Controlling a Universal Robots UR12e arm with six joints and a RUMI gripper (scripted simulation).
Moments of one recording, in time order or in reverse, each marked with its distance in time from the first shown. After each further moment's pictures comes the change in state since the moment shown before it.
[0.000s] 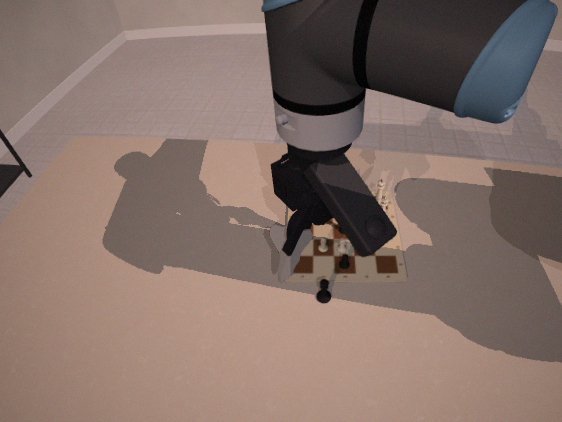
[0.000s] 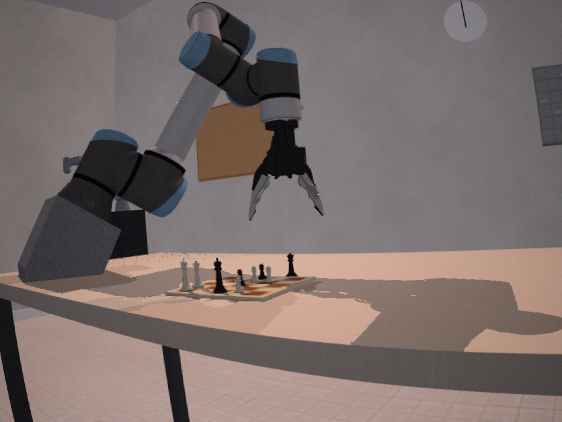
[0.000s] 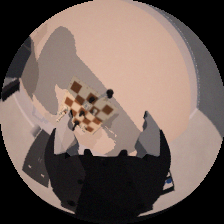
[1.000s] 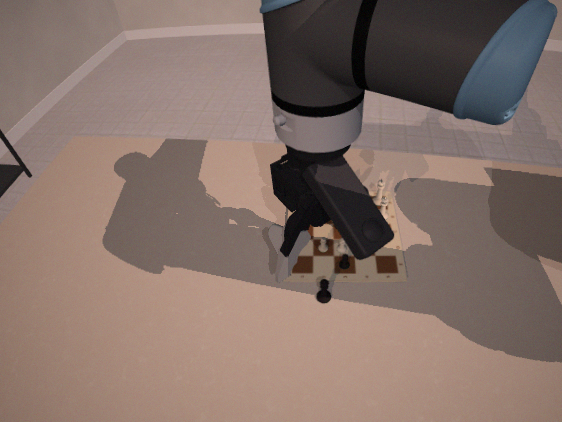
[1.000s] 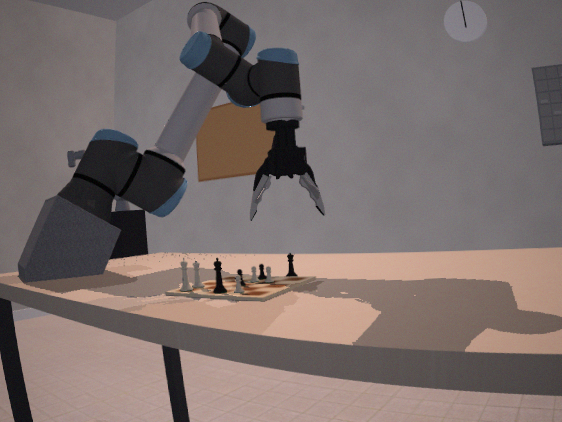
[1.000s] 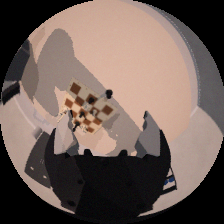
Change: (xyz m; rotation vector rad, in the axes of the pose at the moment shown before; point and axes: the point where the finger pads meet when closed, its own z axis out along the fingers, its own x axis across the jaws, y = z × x) arm 0.003 -0.001 0.000 0.000 0.000 0.030
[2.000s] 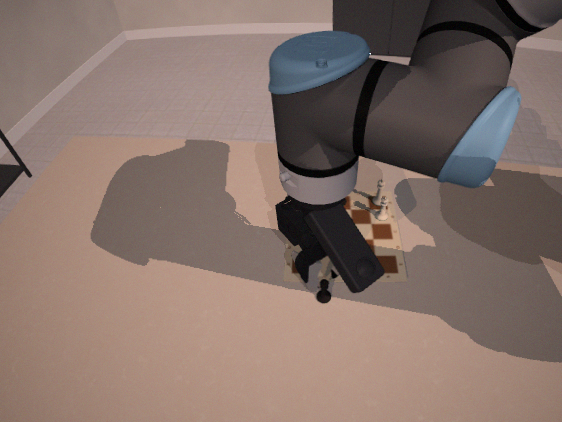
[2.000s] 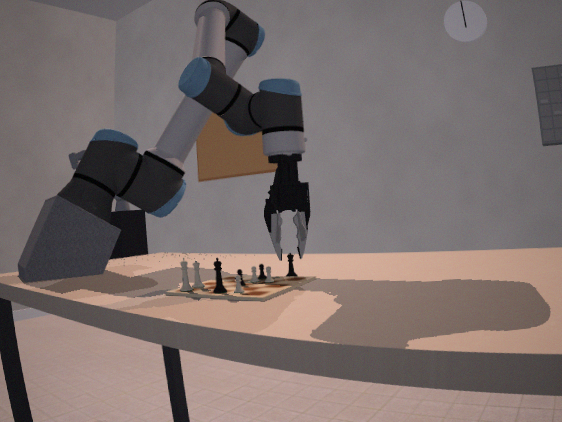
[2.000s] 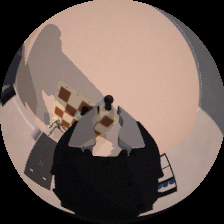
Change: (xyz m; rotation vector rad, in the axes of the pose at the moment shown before) arm 0.000 0.000 0.073 0.000 0.000 0.000
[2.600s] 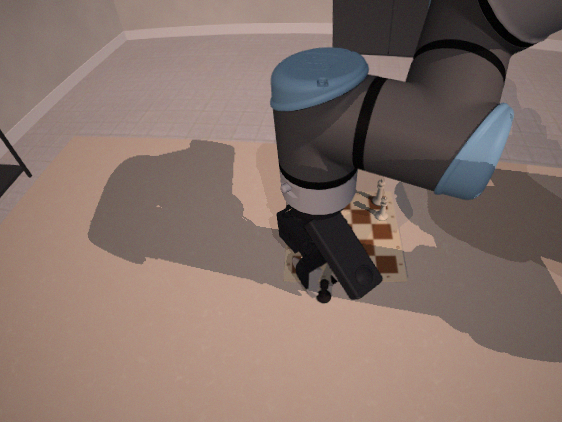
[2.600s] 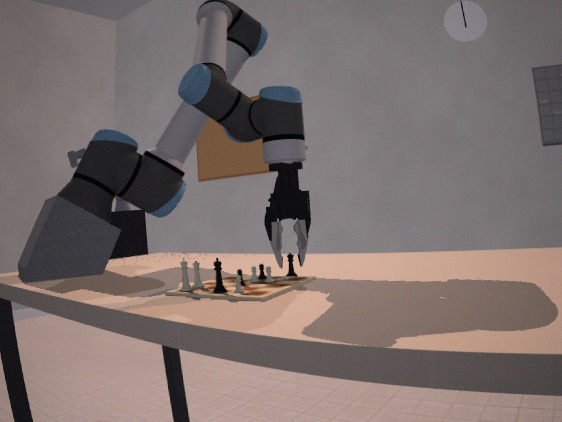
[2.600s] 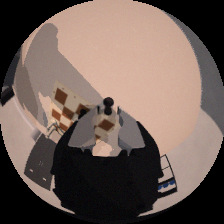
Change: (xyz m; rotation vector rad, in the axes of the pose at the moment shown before) arm 0.000 0.000 0.017 0.000 0.000 0.000
